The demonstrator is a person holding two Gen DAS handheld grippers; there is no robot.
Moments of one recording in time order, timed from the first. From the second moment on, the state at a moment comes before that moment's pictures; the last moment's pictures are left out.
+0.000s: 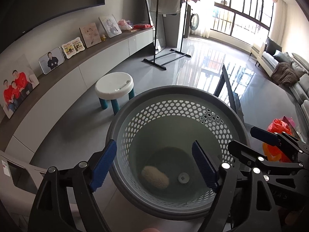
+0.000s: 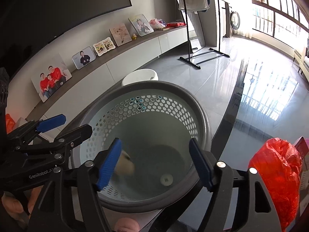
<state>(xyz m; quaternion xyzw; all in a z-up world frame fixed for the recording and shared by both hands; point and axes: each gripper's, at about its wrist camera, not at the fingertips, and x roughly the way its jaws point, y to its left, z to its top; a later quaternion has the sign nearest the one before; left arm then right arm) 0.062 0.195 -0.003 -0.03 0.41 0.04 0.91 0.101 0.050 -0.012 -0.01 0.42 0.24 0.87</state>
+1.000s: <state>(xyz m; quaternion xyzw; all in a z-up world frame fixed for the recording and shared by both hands) 0.035 0.185 0.022 -0.02 0.36 0.05 0.93 0.028 -0.013 0.007 0.01 0.39 0.19 0.90</state>
